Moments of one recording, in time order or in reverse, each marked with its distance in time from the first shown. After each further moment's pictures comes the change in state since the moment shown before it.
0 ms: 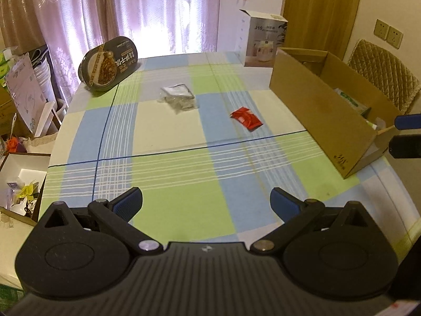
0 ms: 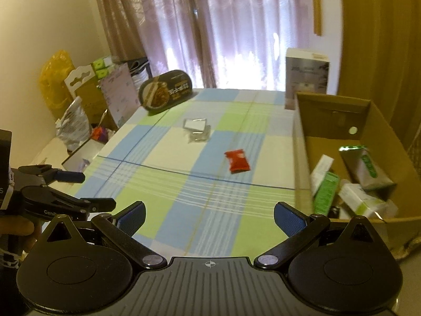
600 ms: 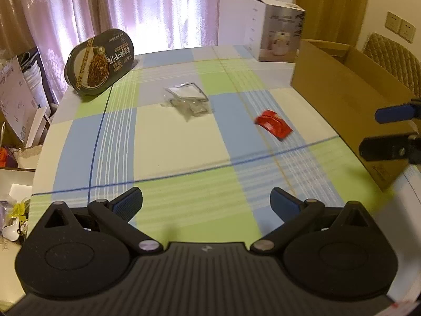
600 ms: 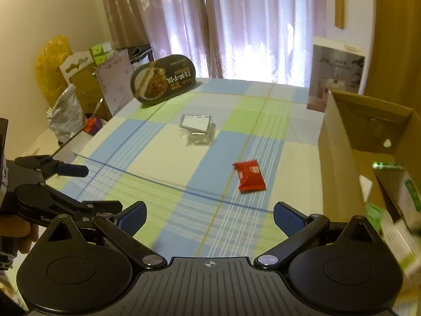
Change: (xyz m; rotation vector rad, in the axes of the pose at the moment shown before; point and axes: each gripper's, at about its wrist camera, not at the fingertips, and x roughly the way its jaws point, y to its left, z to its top) left arm 0.096 0.040 0.034 0.023 0.009 -0.013; right arm 0.122 -0.011 0.031 -0.048 0.037 0.004
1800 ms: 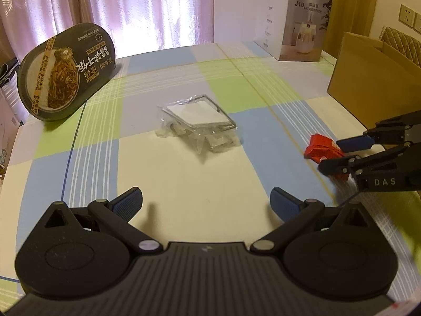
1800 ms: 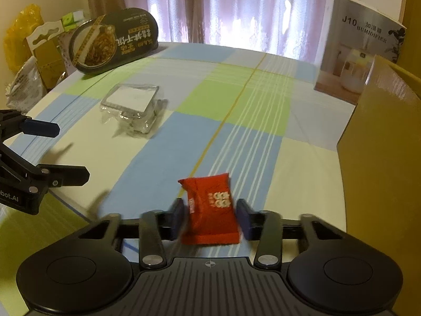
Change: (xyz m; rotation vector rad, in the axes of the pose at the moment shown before) left arm 0.130 0.031 0.055 0.056 -0.018 -0.021; right arm 0.163 -0.060 0.024 -0.048 0.093 -0.102
